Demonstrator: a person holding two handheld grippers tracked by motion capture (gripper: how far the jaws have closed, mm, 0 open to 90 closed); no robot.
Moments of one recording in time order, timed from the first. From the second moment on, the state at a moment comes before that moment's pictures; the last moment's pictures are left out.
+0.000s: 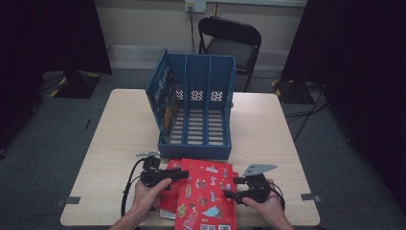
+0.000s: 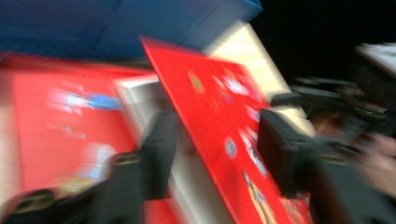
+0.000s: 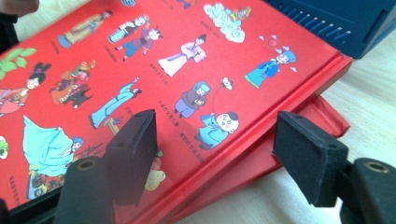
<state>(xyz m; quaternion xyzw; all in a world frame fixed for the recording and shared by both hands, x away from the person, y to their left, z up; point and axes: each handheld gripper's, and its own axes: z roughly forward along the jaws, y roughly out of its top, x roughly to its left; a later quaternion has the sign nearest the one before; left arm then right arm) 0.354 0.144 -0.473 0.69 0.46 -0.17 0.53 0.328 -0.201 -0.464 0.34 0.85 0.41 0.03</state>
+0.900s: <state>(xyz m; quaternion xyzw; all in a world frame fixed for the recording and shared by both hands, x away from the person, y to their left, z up) 0.362 0.121 -0.461 0.75 0.35 -0.18 0.53 0.333 -0.197 -0.463 0.33 0.84 0.43 0.01</state>
